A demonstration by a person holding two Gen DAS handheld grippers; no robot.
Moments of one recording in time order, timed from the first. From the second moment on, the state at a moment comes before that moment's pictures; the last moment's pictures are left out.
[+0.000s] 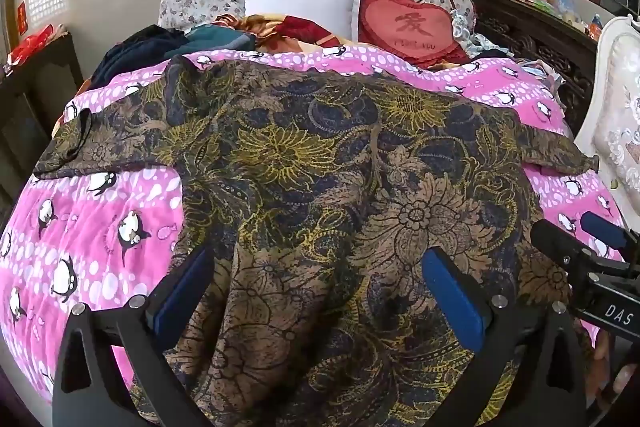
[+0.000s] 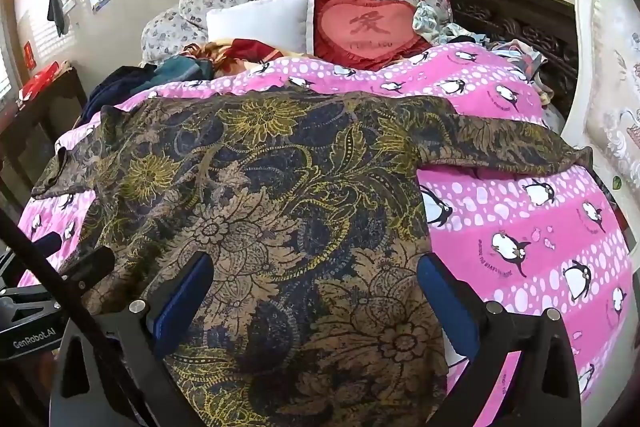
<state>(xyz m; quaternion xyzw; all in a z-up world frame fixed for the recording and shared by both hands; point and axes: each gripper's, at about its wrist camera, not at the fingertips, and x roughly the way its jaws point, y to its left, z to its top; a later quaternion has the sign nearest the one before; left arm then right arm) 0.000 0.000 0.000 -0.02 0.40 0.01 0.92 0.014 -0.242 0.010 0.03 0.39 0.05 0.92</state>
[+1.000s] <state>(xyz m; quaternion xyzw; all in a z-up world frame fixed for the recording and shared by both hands) 0.006 -0.001 -0.009 -0.01 0.40 0.01 0.92 0.021 -0.239 0.006 0.03 0.39 0.05 0.92</state>
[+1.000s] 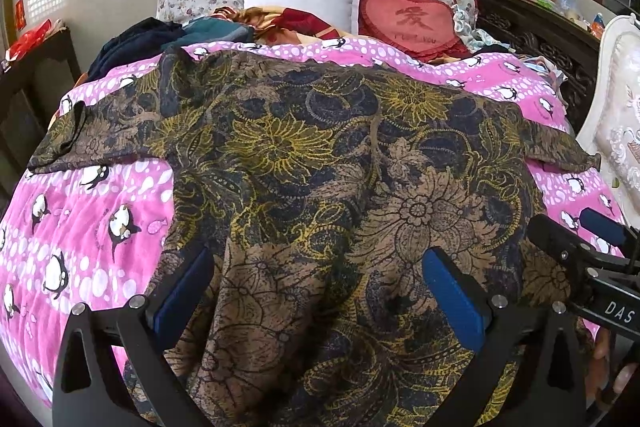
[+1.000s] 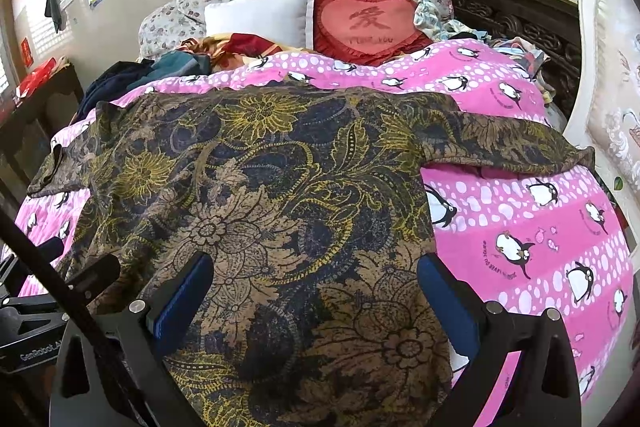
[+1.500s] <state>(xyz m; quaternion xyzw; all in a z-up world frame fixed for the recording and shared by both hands) 0.009 0.001 -0.014 0.00 0.39 0.02 0.92 0.025 -0.231 0.004 0.01 0.40 0.05 0.92</state>
